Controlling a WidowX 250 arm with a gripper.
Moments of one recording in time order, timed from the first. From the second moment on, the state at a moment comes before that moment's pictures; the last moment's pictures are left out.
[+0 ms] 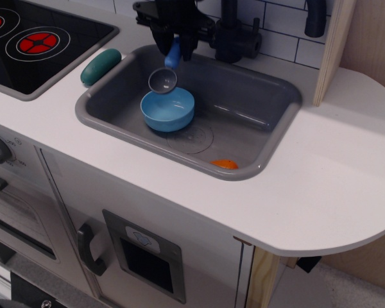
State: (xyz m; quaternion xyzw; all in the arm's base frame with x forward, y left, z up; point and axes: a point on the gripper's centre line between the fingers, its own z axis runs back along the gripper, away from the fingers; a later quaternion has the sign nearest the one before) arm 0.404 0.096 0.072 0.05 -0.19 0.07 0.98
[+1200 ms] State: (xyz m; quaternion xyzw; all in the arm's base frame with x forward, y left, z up) arm 0.389 0.009 0.010 0.05 -0.15 -0.06 0.99
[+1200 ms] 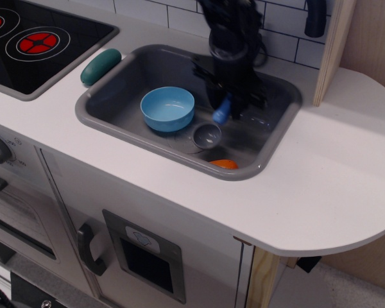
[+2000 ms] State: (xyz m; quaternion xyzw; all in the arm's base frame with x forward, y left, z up) arm 0.397 0.000 0.001 0.03 -0.09 -0.07 0.99
